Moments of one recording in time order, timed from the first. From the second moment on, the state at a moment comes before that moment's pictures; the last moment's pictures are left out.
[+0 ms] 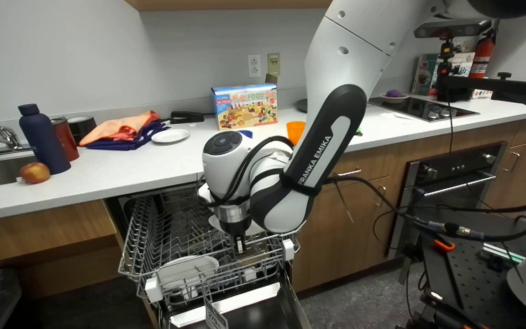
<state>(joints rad) 0.20 0.72 -0.07 -1.89 -0.40 2.67 -0.11</state>
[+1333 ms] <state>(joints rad) 0.21 0.73 -0.25 -1.80 -0.41 2.68 0.05</state>
